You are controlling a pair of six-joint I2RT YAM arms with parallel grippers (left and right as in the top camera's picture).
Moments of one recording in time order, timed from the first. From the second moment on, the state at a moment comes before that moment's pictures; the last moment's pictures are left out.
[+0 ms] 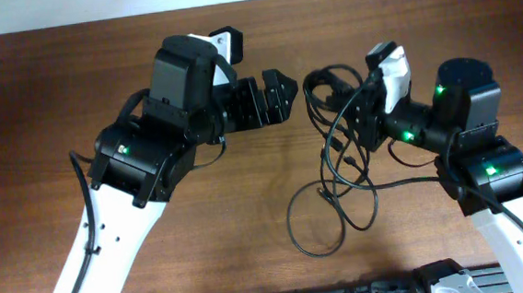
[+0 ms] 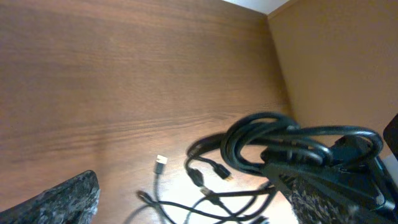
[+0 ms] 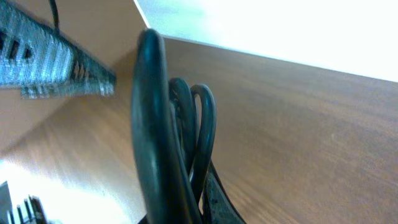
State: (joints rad) left arm -0.54 1.41 1.65 -0.90 0.30 -0.63; right arm 0.16 1.04 1.06 -0.44 -0.65 0.08
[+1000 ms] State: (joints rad) left arm -0.60 1.41 1.65 -0.82 0.36 -0.95; right arm 0.22 1.04 1.06 -0.21 -0.73 0.29
